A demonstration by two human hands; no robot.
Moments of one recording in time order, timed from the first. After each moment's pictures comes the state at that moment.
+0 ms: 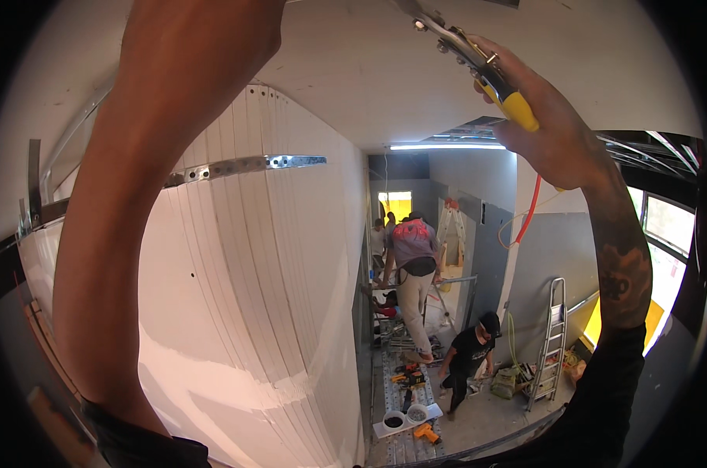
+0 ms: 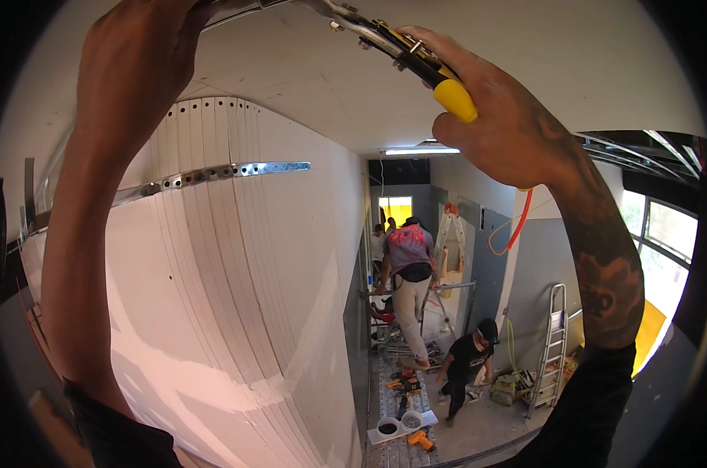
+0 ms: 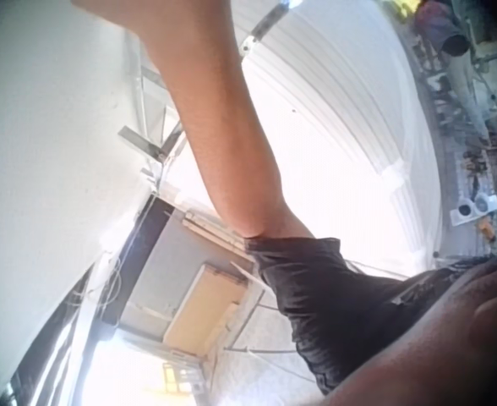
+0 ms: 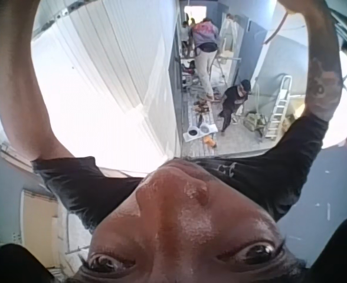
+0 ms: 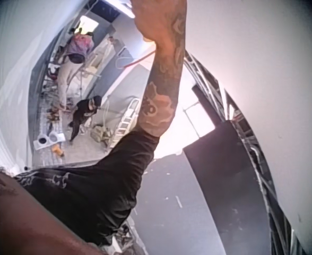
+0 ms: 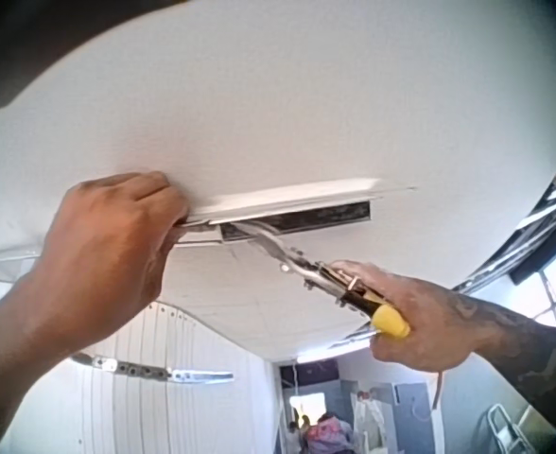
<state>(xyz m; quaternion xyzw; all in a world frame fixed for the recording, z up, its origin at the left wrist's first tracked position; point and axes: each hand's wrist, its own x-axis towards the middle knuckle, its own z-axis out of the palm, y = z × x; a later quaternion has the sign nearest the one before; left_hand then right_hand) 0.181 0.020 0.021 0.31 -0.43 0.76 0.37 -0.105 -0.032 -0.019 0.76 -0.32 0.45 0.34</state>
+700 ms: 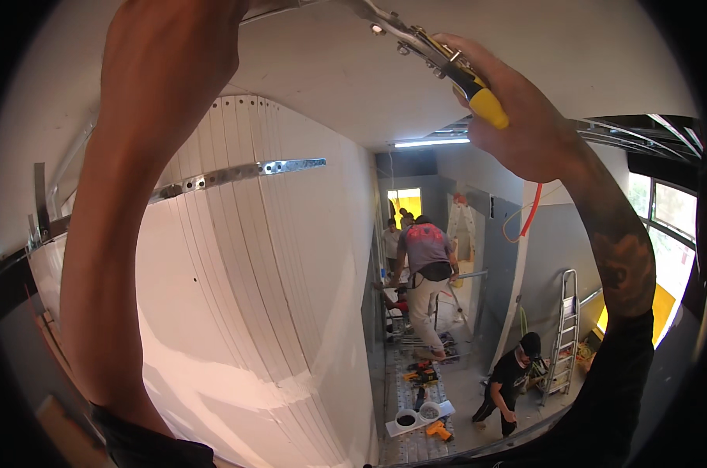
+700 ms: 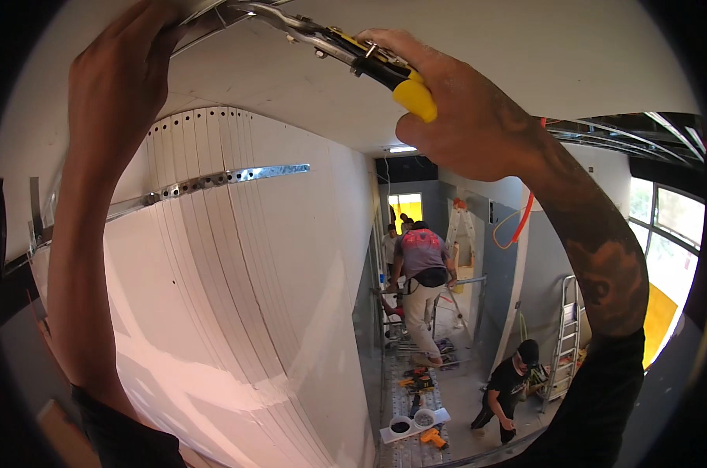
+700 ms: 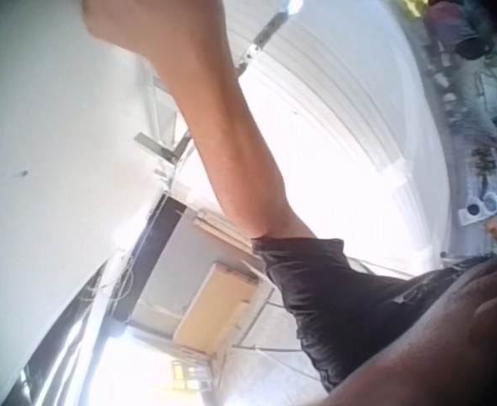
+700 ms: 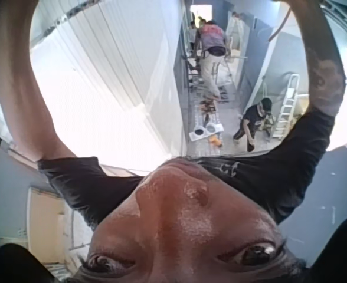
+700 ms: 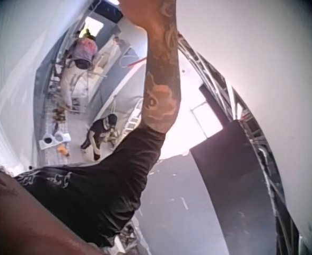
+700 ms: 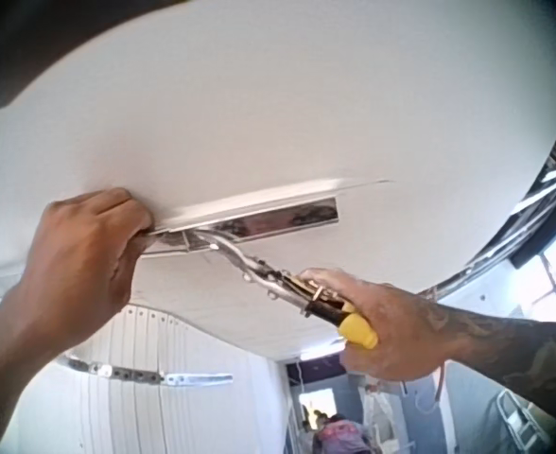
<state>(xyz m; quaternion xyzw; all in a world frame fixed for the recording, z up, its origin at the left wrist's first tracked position) 0.166 0.026 0.015 0.28 -0.45 0.73 0.42 -0.107 -0.045 -0.021 0.79 -0.27 0.45 0.31</state>
